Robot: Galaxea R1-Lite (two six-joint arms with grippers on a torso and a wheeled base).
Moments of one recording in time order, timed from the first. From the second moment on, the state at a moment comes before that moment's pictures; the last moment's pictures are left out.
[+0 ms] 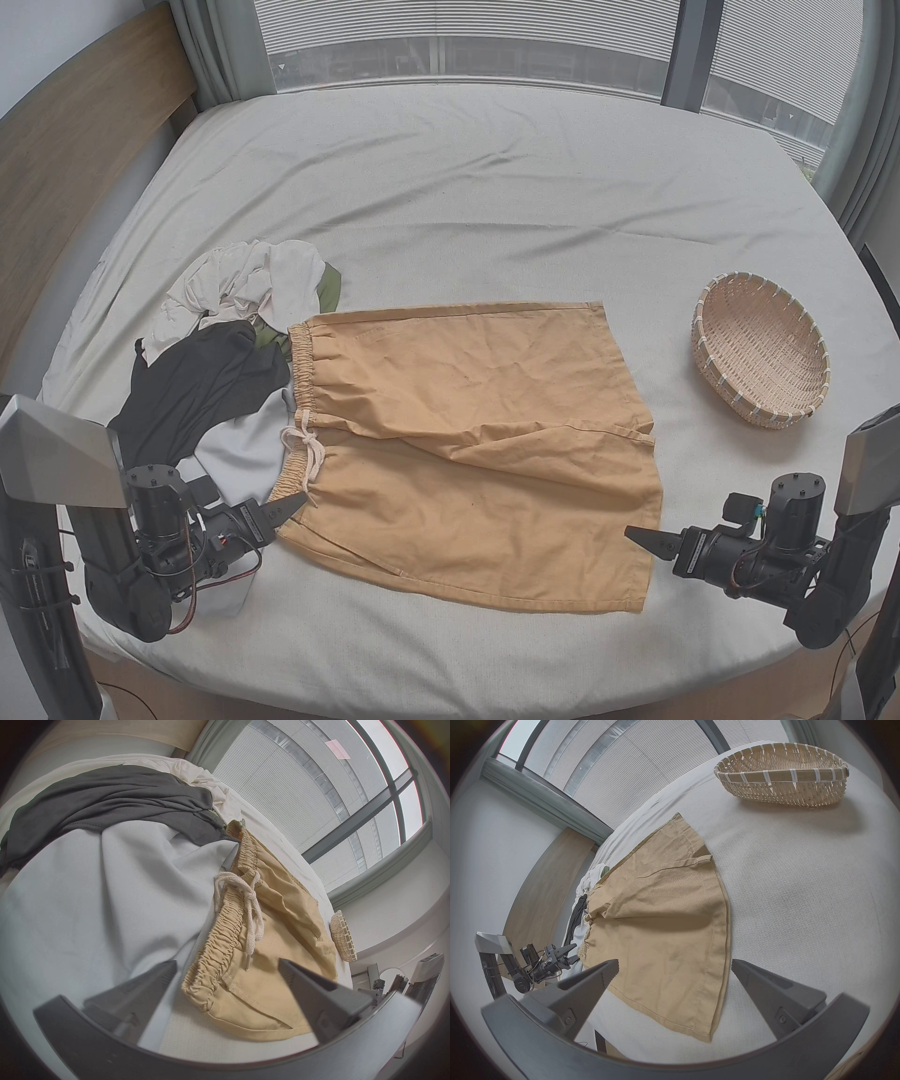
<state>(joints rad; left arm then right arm) -0.12 2.24 -0.29 -1.55 -0.29 -0.54 0.29 2.09 -0.09 -1.54 0.23 0.54</state>
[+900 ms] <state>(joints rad) -0.13 2.23 -0.27 -1.55 -0.28 -0.53 0.36 2.27 -0.06 -1.55 0.23 0.54</state>
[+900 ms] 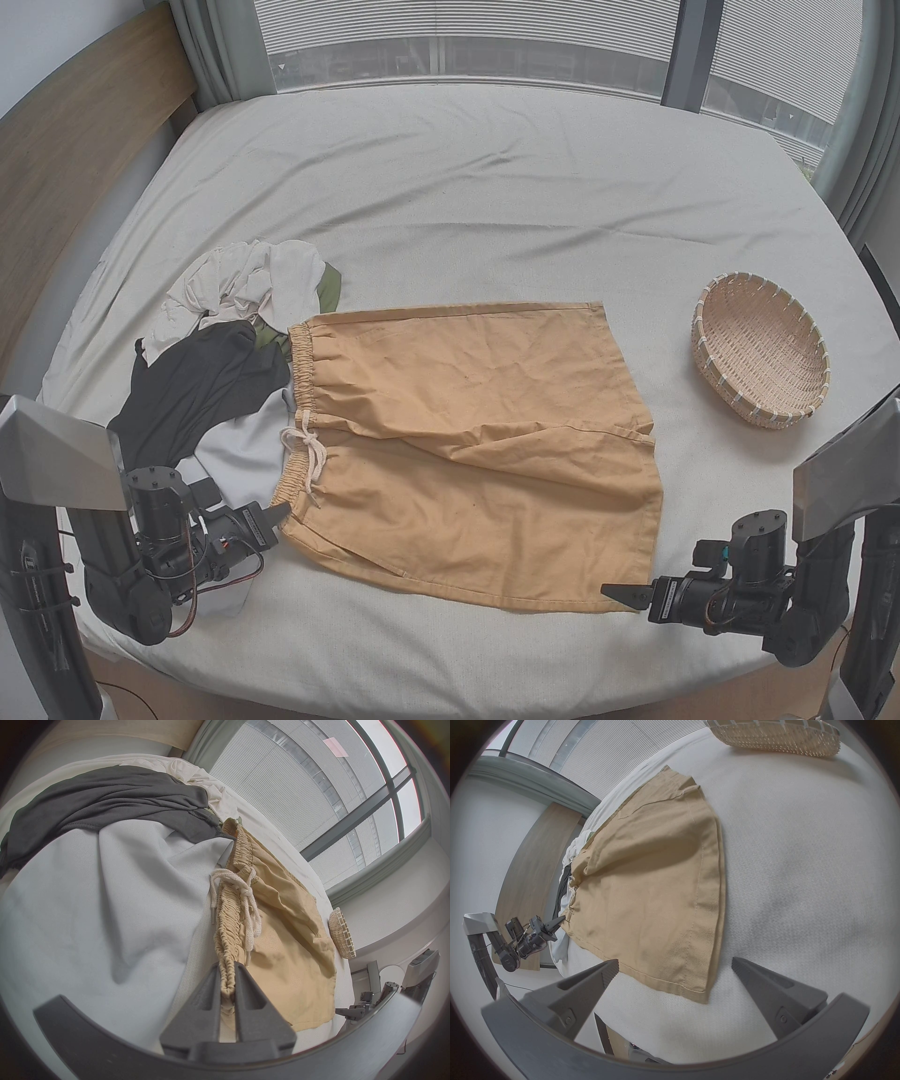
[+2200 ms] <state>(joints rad) -0.06 2.22 -0.02 -1.55 -0.45 -0.34 0.31 2.09 -0.02 -1.27 0.24 0.38</state>
